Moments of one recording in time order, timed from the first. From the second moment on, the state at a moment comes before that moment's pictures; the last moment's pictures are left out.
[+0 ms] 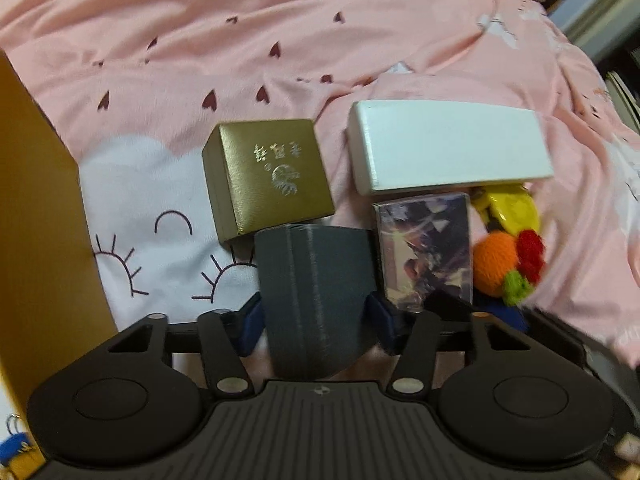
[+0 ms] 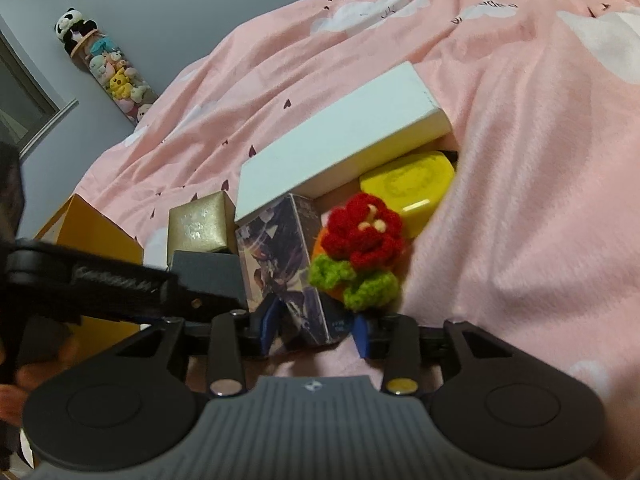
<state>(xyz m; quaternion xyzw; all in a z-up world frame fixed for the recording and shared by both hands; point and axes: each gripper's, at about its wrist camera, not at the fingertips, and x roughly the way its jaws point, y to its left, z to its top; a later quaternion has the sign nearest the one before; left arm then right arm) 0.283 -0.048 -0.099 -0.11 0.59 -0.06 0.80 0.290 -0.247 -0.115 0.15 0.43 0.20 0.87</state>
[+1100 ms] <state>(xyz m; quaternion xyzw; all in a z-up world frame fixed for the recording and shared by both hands) 0.268 -0.036 -0.079 -0.10 0.56 -0.08 0.82 0.304 -0.206 -0.094 0.09 0.46 0.25 0.85</state>
